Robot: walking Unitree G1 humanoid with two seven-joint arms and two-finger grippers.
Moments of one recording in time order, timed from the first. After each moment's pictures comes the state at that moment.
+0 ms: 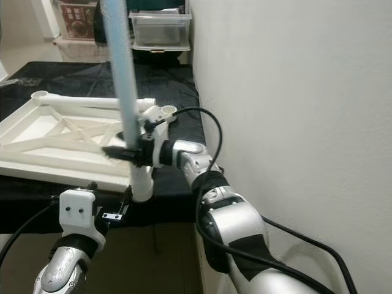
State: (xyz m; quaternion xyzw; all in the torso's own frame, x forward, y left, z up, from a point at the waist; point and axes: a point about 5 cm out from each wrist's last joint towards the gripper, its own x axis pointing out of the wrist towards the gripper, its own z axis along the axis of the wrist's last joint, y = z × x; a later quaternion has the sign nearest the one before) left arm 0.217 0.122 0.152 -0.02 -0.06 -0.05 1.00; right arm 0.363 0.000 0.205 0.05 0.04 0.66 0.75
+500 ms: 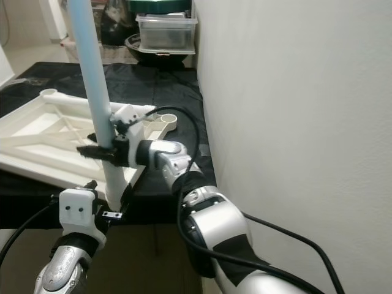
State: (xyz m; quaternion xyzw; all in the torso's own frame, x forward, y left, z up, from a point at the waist) left arm 0.217 0.119 0.152 -0.02 -0.06 -0.05 1.00; right arm 0.378 0.015 0.209 0.04 0.01 0.47 0.88
